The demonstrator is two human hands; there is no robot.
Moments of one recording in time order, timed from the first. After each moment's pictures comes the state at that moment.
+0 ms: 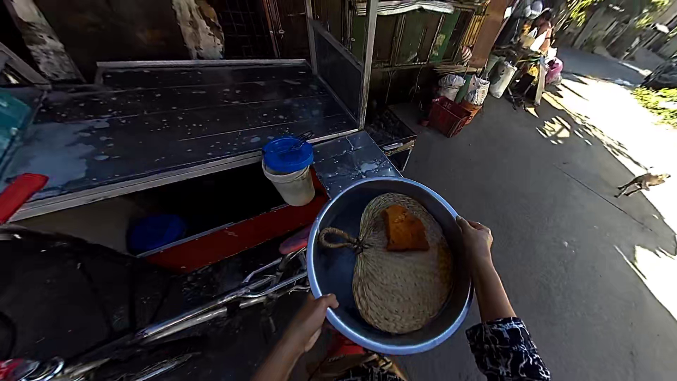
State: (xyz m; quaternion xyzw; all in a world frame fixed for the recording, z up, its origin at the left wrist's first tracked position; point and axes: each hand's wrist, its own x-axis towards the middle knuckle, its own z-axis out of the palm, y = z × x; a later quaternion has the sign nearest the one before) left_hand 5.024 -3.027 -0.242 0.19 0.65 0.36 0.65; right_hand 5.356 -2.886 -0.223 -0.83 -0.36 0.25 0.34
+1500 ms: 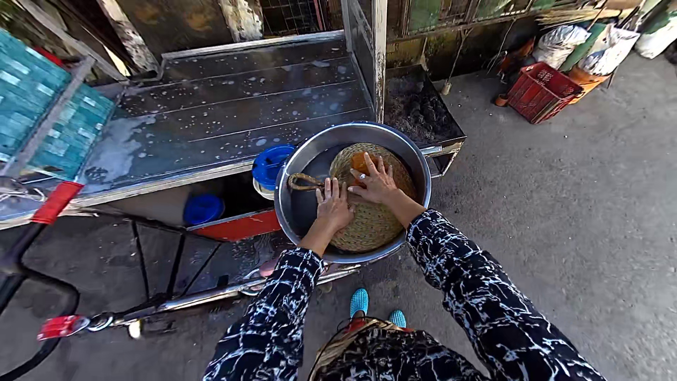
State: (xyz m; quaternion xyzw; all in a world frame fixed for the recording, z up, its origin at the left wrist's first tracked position) left_hand 5.085 -2.659 -0.283 0.60 0.78 -0.08 0.17; right_hand 5.211 -2.549 -0.319 -0.38 -0.90 0.17 0.11
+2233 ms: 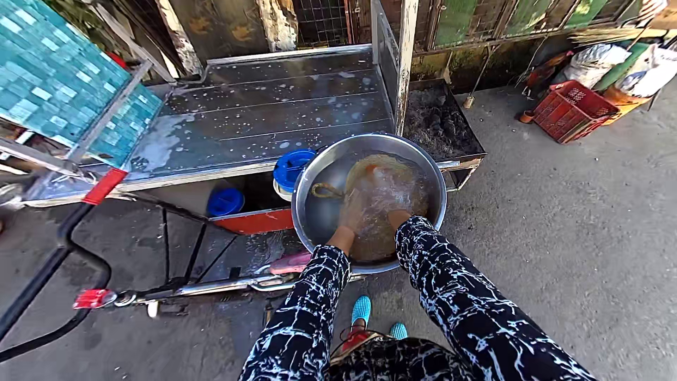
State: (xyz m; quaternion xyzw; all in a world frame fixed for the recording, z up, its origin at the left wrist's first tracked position) left_hand 5.085 -2.642 -0.333 0.59 0.78 0.04 0.19; right_hand 5.223 -2.597 -0.266 -0.42 -0.82 0.31 -0.24
